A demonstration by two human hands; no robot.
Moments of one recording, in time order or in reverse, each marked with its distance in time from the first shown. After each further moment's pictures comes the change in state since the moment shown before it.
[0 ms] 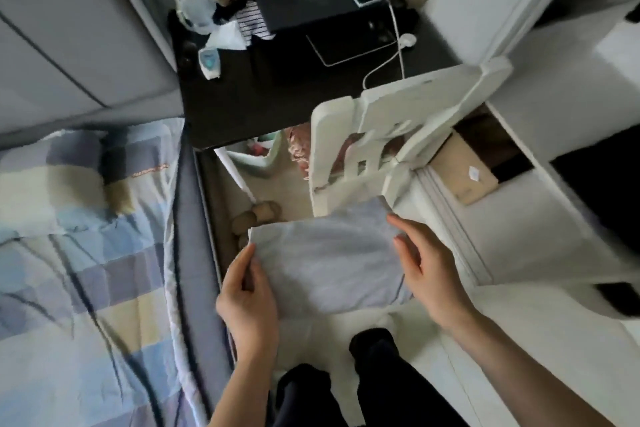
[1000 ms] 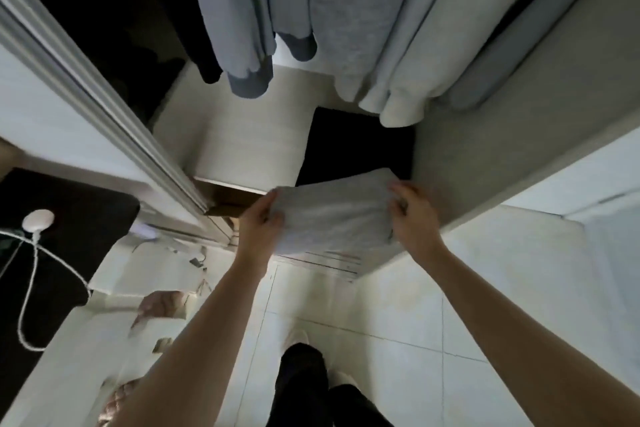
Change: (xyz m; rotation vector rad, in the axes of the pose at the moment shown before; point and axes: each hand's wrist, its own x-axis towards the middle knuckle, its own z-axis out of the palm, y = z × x) left_hand -0.145 0.173 0.565 0.143 -1.487 0.260; right_hand 0.050 0.271 -0.329 -0.144 0.825 0.906
